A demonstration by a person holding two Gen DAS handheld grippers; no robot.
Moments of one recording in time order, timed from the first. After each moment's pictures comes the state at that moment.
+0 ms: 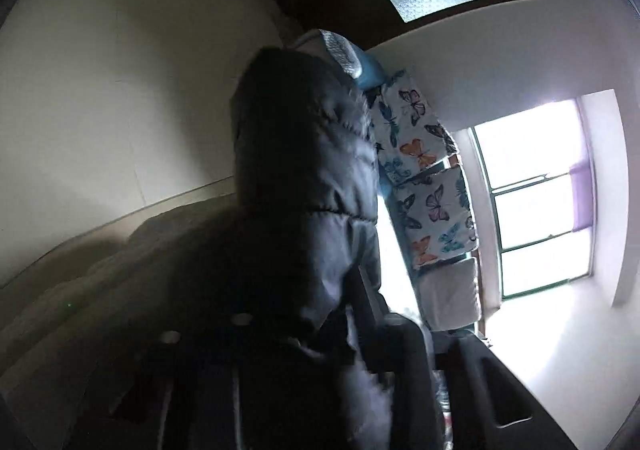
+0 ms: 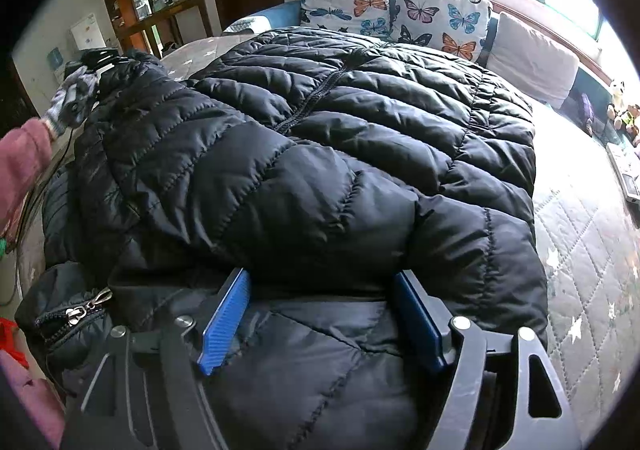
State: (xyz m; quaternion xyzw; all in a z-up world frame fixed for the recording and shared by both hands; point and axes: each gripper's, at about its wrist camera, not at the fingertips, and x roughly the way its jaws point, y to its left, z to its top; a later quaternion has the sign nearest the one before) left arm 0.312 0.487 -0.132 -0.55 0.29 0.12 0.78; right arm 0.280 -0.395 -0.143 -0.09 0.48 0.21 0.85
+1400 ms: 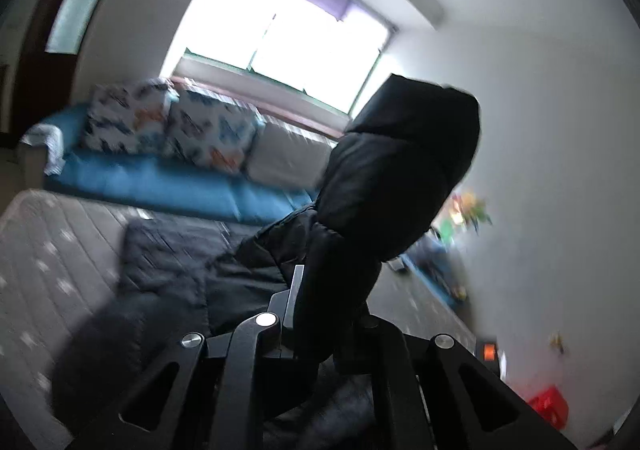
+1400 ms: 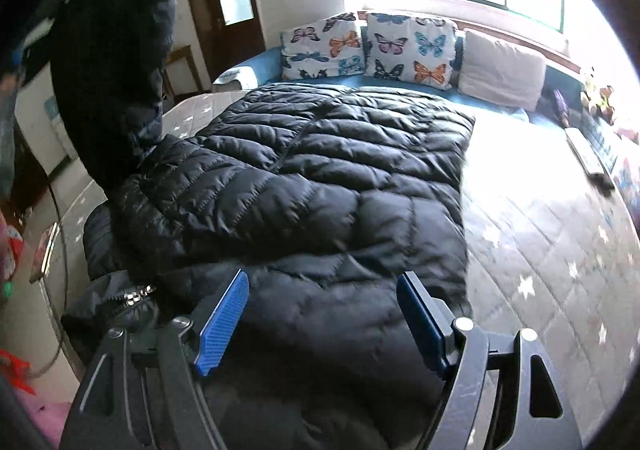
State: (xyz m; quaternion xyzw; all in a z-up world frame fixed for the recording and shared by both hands) left arm 0.166 -0.088 0.050 -0.15 0.28 -0.25 0.91; right arm 0.228 -0.454 -0.098 -0.01 0.42 0.18 0.89
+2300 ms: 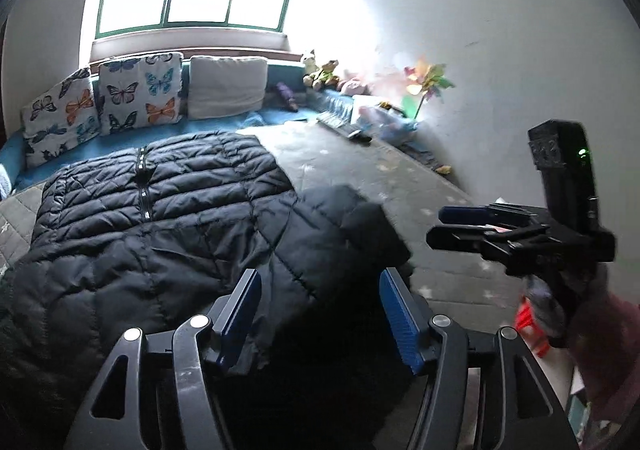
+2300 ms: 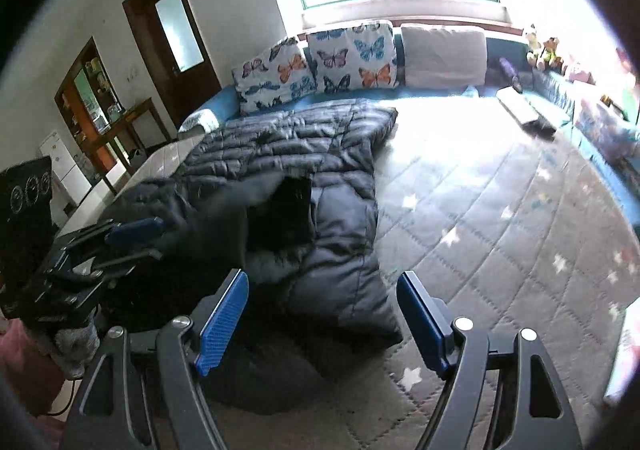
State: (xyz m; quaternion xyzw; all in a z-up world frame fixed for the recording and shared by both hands) left arm 0.104 -0.237 -0.081 0.00 0.35 -0.34 0.87; right arm 0.193 -0.520 -0.062 0.06 0.38 0.12 0.91
